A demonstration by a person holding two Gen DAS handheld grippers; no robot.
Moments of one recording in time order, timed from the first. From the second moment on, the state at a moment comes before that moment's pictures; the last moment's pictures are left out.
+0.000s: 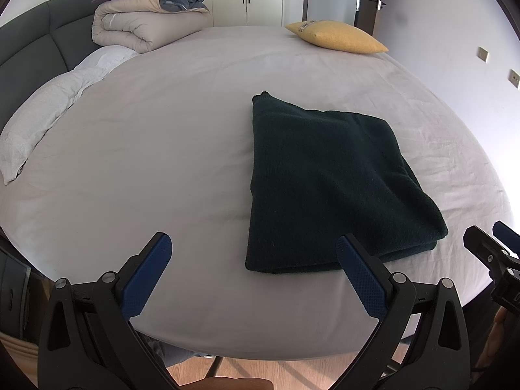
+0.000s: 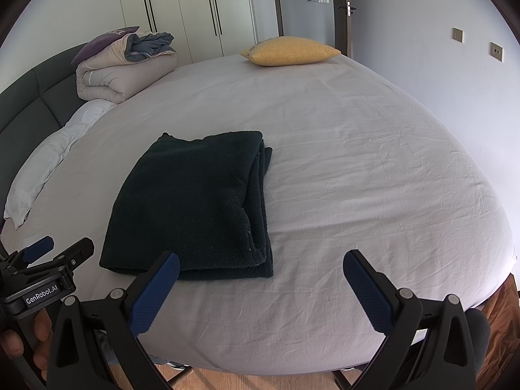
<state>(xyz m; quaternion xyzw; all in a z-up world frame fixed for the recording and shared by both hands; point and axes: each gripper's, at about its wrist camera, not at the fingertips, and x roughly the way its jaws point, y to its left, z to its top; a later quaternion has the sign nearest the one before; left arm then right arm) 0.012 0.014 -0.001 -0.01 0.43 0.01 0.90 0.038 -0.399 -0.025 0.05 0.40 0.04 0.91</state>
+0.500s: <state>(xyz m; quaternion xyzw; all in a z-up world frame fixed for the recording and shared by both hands) 0.013 0.014 -0.001 -0.01 0.43 0.01 0.90 0.035 -0.398 -0.027 0.05 0.40 0.04 0.91</state>
